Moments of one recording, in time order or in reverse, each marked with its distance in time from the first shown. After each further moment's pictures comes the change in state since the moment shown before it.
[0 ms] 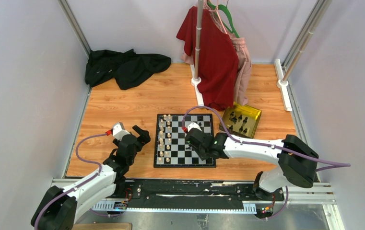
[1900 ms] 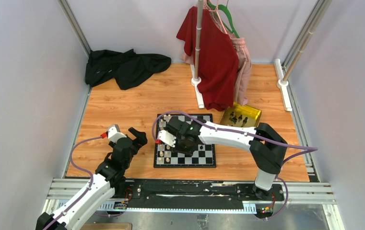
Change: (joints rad) left arm 0.000 -0.339 0.025 -0.341 0.002 0.000; right arm 0.007 0.308 0.428 -0.239 -0.329 -0.670
